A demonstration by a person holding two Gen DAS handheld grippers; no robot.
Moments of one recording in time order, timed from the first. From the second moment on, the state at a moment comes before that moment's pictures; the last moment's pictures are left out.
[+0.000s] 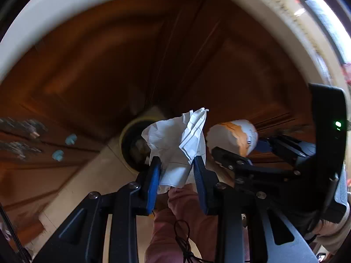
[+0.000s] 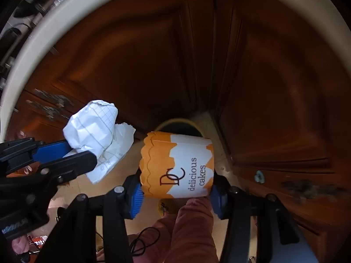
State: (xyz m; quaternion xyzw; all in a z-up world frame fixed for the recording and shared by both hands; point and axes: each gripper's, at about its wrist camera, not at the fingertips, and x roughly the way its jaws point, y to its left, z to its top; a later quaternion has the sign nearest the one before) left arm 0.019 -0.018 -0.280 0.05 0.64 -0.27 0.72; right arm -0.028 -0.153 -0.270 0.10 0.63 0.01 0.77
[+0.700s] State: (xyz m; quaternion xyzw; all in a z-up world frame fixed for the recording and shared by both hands) left arm 0.075 -0.009 -0.532 0.07 0.72 -0.19 0.67; right arm 0.021 -0.155 -0.511 0.11 0.69 0.04 0.71
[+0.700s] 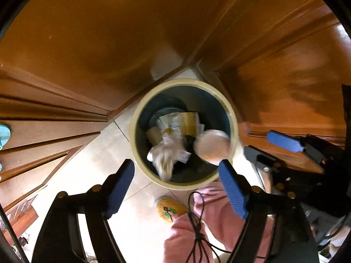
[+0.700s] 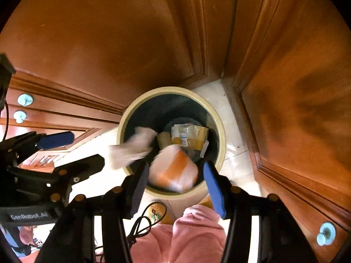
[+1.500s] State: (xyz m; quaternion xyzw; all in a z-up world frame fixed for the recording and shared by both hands) left arm 0.041 0.011 -0.320 0.04 0.67 -0.20 0.72; right arm -0.014 -0.175 -0.338 0.14 0.67 0.02 0.73
